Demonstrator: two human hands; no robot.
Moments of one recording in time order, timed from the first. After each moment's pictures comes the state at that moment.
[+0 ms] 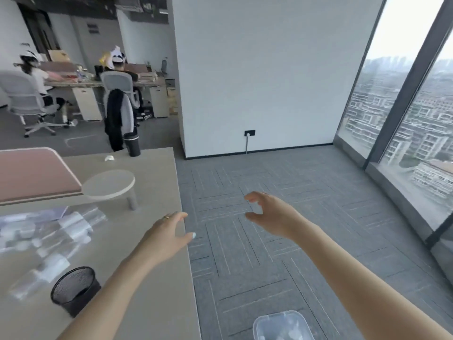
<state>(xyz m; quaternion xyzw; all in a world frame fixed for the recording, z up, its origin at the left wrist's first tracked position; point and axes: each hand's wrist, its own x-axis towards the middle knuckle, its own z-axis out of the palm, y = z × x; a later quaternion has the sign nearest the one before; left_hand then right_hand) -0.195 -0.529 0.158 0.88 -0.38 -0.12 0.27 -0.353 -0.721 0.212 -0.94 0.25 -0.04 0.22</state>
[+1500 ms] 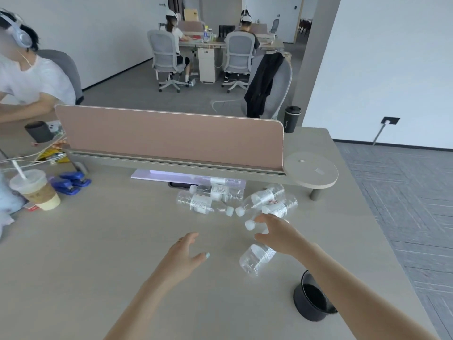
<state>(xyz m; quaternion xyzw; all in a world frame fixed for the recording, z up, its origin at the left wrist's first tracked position) 0.117 -0.074 0.038 0.90 -0.12 -0.20 0.36 0.080 -0.327 0.071 -0.95 0.11 0.13 0.25</state>
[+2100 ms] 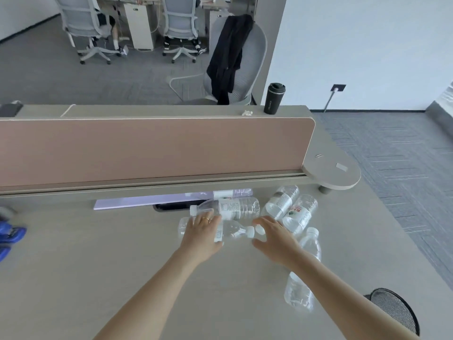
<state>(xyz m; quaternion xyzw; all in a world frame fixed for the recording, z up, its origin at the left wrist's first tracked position) 0.344 -0.107 -0.016 0.90 -0.42 -0.13 0.06 0.216 -0.259 0.024 -0.94 0.24 0.09 0.22</state>
